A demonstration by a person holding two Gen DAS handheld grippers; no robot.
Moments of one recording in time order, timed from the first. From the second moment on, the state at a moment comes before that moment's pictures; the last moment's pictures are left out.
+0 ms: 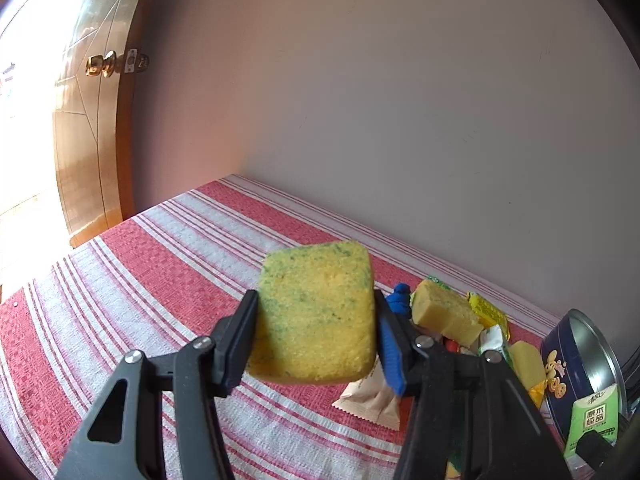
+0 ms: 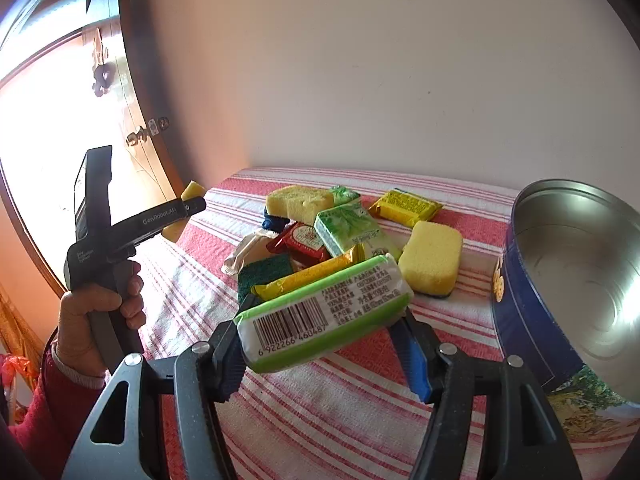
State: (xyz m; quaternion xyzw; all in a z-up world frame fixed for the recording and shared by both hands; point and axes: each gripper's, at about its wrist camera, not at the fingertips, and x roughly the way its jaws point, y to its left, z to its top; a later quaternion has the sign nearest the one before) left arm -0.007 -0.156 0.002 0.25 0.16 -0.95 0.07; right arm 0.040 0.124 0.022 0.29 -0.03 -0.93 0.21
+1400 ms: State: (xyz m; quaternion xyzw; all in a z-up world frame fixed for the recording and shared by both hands) left arm -0.009 0.193 0.006 0.28 -0.03 -0.94 -0.19; right arm 0.004 0.333 0.011 0.30 -0.07 -0.95 -0.09
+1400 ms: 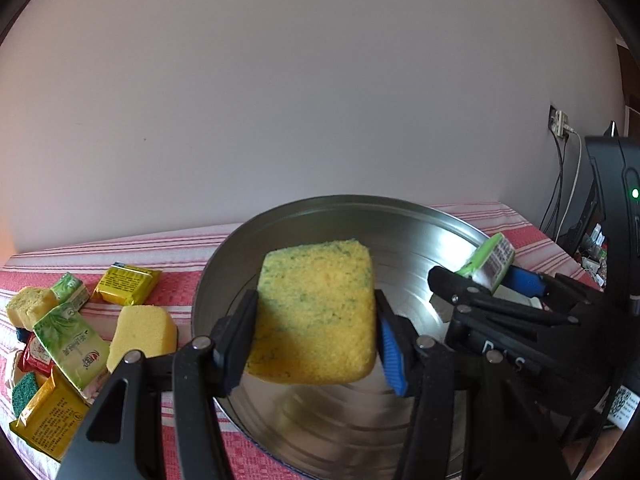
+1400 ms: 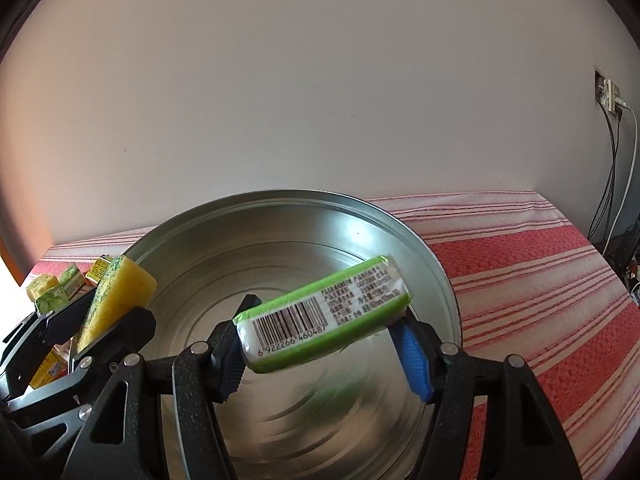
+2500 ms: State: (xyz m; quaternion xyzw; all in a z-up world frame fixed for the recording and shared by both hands) left arm 0.023 0.149 0.025 0.22 -0.05 -0.97 -0.10; right arm 0.043 0.360 0.019 0.17 -0.21 -0.96 -0.12
